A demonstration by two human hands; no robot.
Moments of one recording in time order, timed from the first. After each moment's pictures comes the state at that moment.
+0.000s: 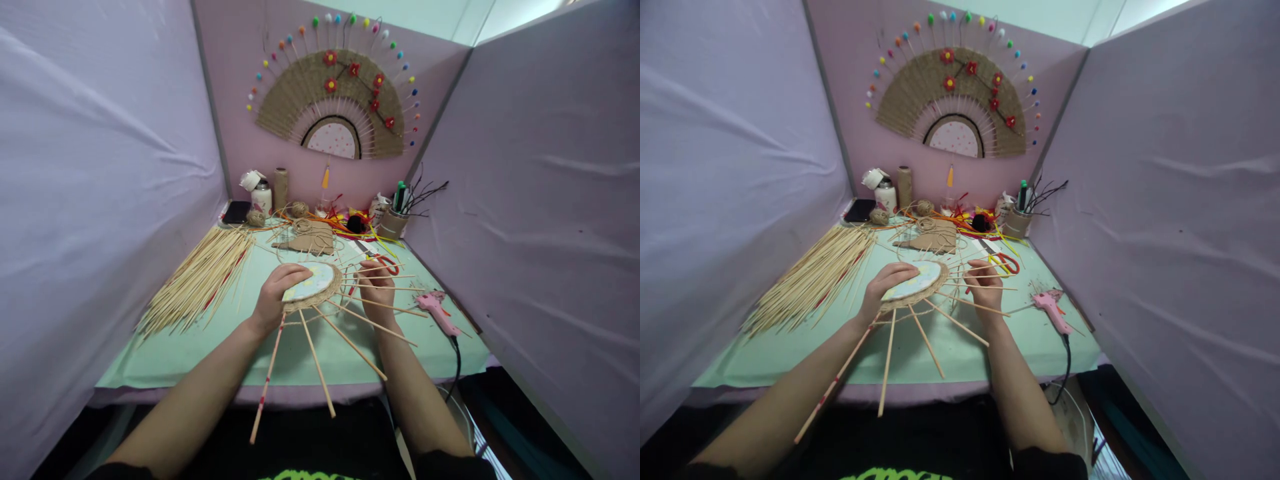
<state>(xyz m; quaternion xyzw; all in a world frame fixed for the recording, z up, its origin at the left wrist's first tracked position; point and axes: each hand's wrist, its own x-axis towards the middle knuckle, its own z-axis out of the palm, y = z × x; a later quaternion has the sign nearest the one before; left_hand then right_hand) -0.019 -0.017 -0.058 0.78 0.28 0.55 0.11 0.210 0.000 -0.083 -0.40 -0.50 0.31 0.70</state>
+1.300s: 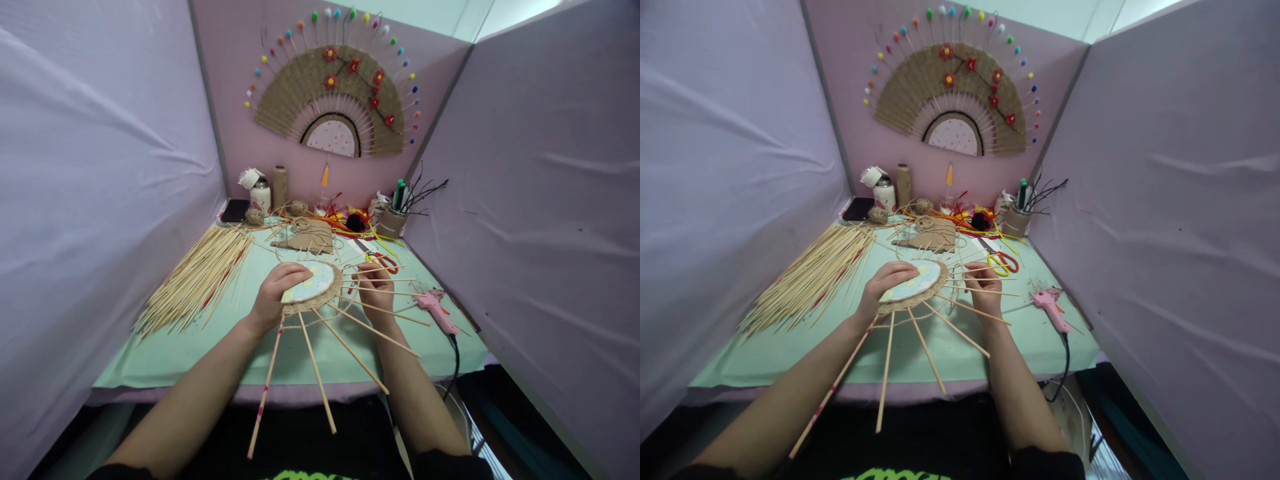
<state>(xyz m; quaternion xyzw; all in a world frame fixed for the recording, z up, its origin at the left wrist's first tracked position) -0.020 -0.016 -0.057 0.79 0.24 0.55 0.10 0.211 -0.001 -0.086 -0.38 -0.49 0.34 0.70</state>
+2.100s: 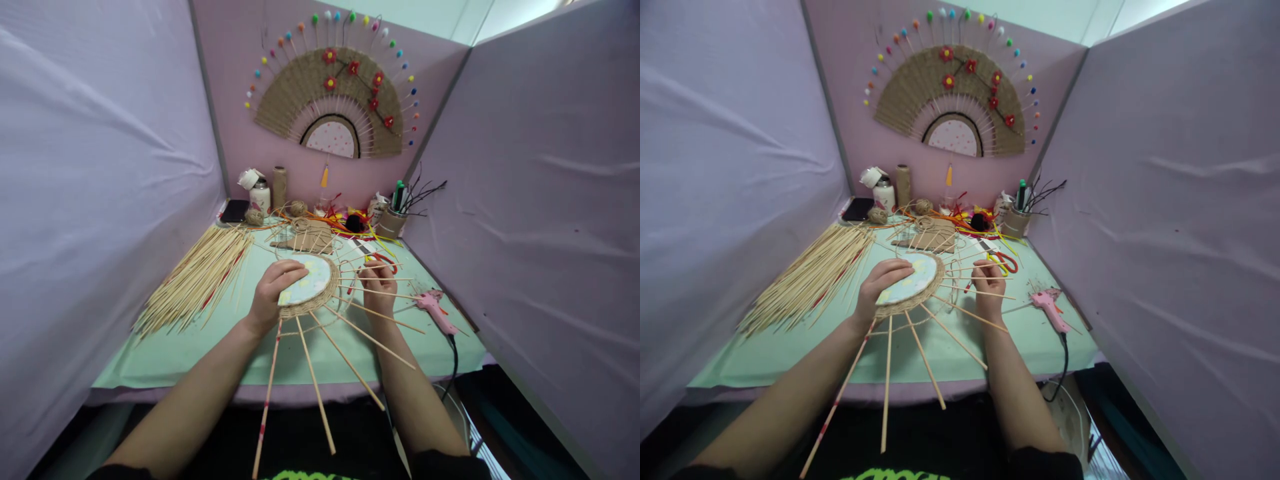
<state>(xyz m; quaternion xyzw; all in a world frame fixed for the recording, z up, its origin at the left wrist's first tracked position) -0.022 -0.019 -0.056 0.78 0.26 0.57 0.05 0.217 0.009 -0.090 -0.39 -0.44 0.33 0.74</state>
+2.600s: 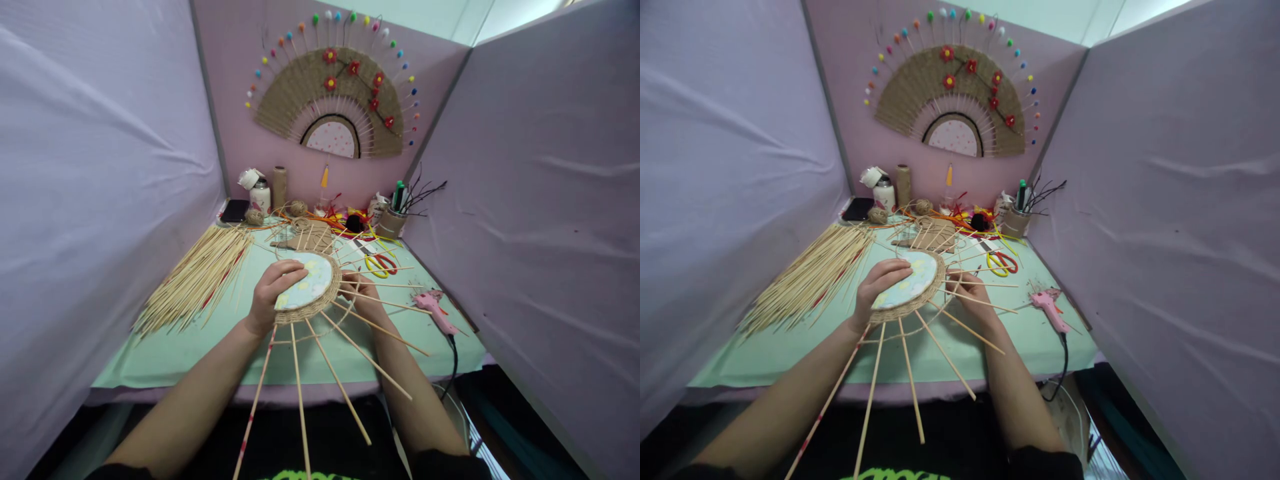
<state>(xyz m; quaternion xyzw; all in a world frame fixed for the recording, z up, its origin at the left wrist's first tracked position) -0.022 -0.024 -0.051 0.78 0.24 0.58 0.04 0.205 -0.007 -0.085 -0.41 -0.57 0.46 0.54</state>
